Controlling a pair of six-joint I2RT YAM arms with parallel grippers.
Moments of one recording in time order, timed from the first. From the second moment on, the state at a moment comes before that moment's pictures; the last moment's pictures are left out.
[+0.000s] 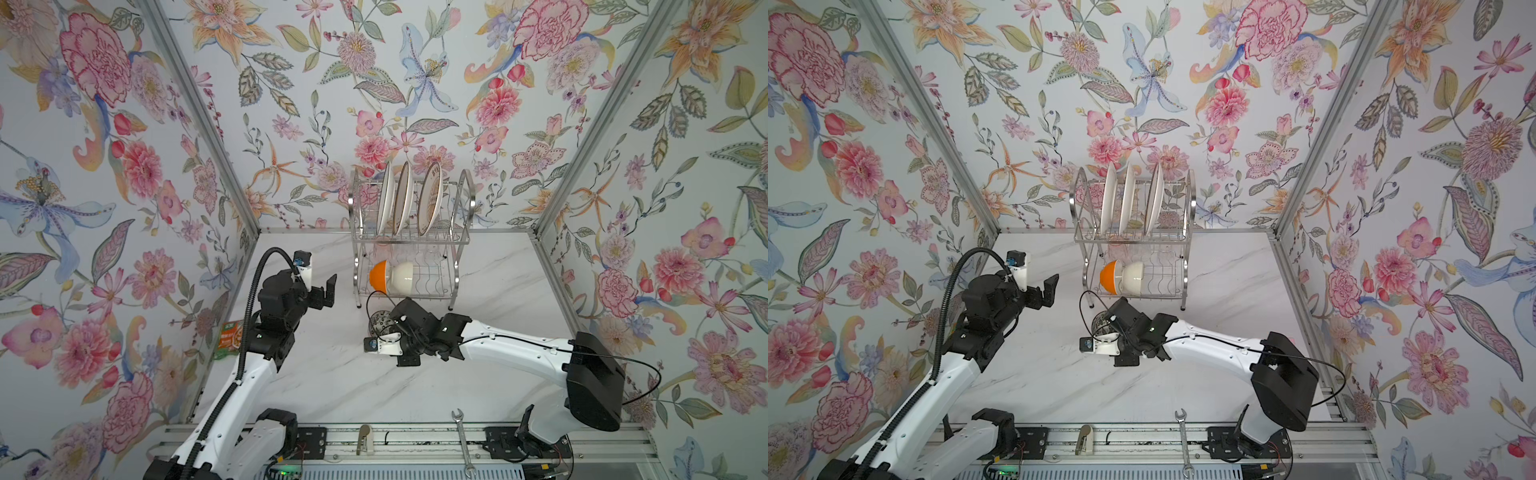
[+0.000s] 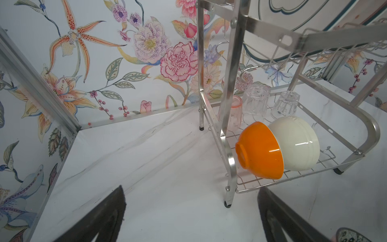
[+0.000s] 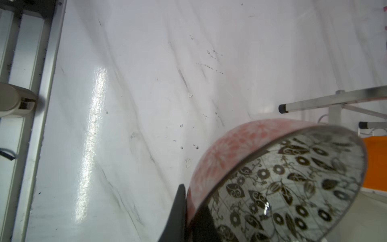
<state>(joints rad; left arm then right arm) -0.19 0.95 0.73 -0.06 0.05 0.05 1.06 1.62 1.14 -0.51 -0.10 -0.69</state>
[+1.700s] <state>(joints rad) -0.09 0.99 0.67 -0.01 0.15 0.04 1.16 1.81 1.34 -0.51 0.06 -0.76</state>
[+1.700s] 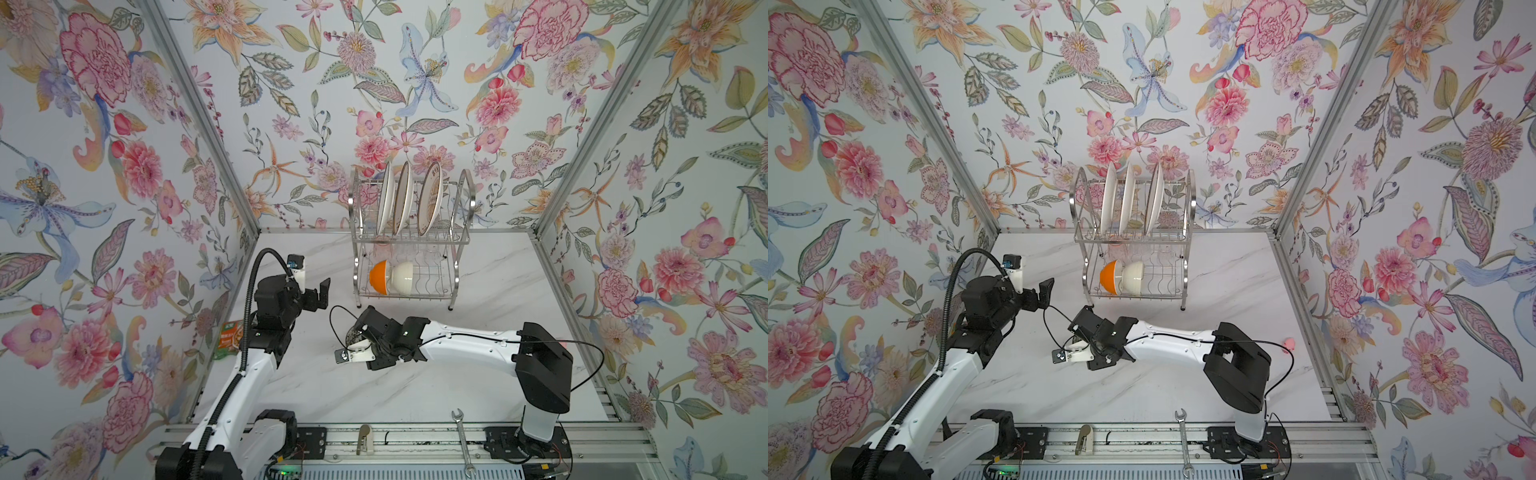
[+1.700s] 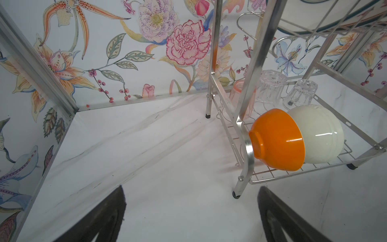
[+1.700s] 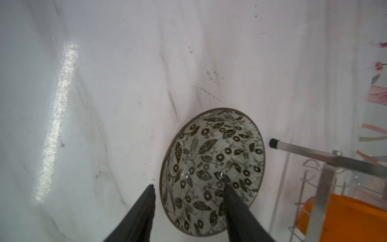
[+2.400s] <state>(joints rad) -0.09 0.90 0.75 0.00 0.43 0.16 0.82 1.31 0.73 0.20 -0.13 -0.14</state>
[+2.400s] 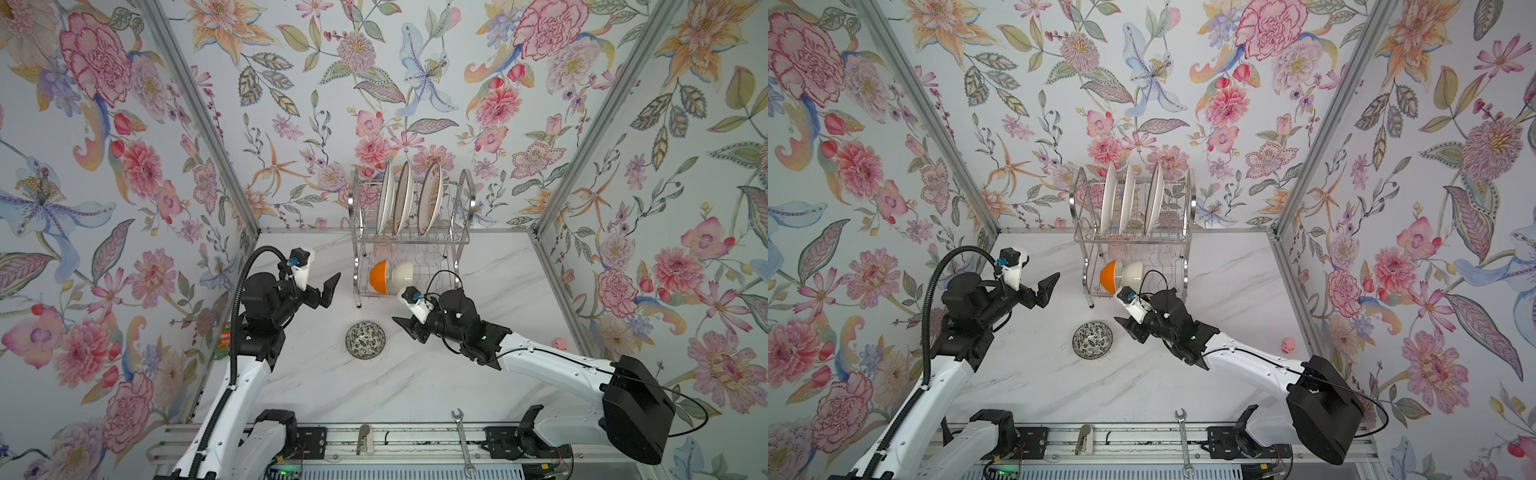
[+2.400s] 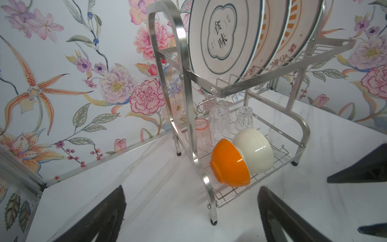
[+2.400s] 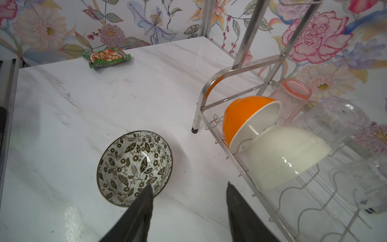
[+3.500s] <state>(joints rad) -0.32 0.93 0.55 0.07 0.43 0.21 0.49 1.77 0.73 0.85 -0.46 0.44</state>
